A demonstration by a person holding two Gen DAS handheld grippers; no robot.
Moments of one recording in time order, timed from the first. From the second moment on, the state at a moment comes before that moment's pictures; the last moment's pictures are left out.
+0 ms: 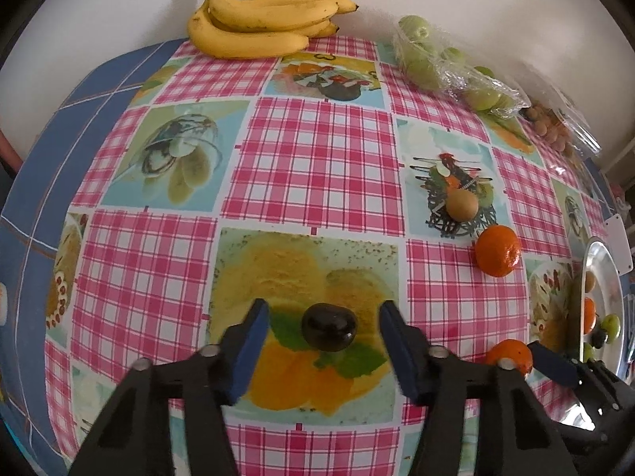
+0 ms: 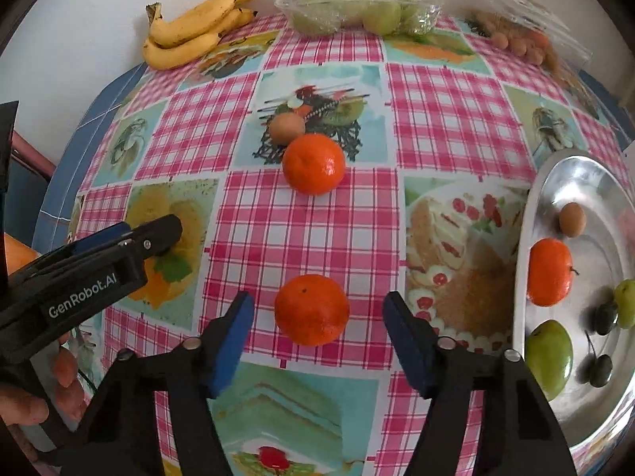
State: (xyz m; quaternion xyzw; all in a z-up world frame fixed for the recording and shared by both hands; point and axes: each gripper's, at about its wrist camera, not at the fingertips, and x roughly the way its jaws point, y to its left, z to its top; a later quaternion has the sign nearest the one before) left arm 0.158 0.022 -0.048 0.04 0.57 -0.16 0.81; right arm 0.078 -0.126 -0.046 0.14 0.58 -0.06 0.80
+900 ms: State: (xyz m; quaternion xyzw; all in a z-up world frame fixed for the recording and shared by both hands) left arm 0.148 0.019 -0.004 0.03 0.53 -0.16 0.83; right arm 0.056 -0.129 -0.013 0.17 0.54 -0.06 0.82
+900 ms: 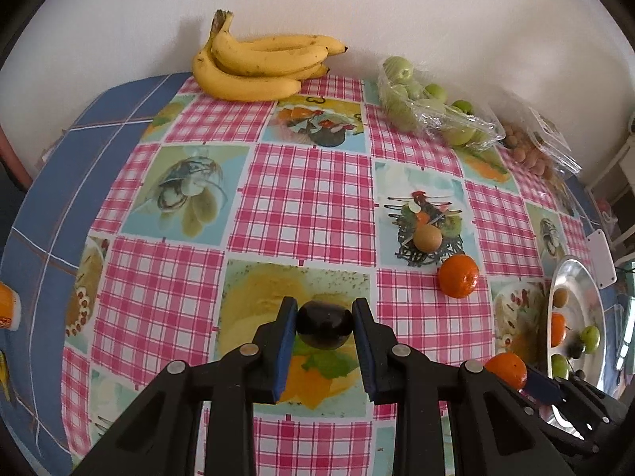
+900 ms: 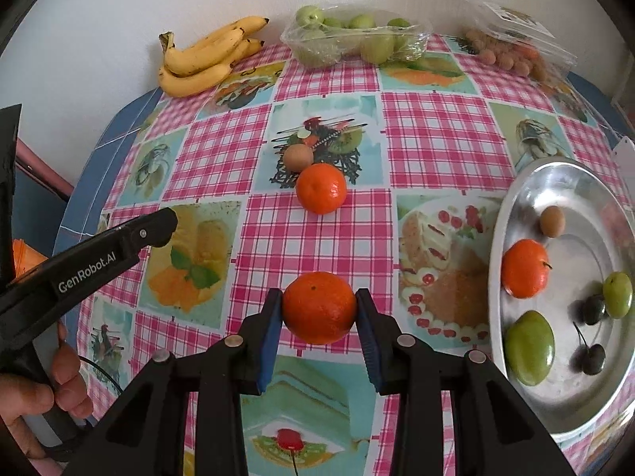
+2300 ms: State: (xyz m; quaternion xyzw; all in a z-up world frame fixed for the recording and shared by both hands) left arm 0.066 -0.113 0.034 0.13 0.48 -0.28 0.82; right arm -0.038 -0.288 0.028 0.28 0.47 -0.23 0.81
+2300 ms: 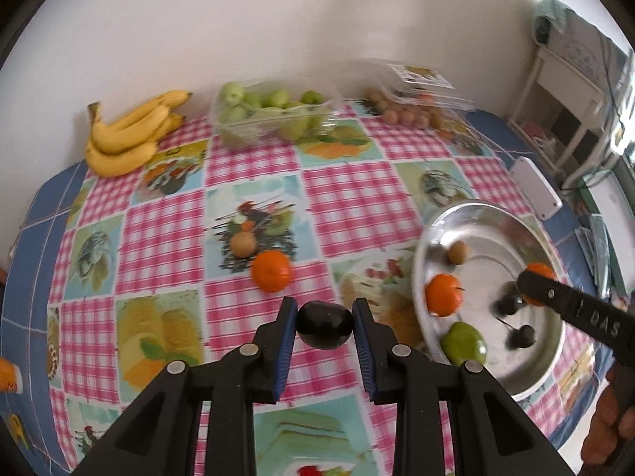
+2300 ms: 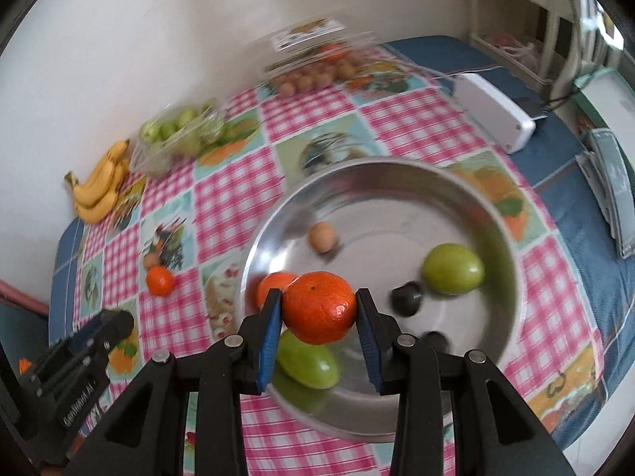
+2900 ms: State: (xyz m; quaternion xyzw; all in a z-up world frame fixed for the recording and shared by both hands) left arm 0.013 -0.214 0.033 0.21 0.44 -0.38 0.79; right arm -0.072 -0.340 0.029 0.32 0.45 -0.27 0.79
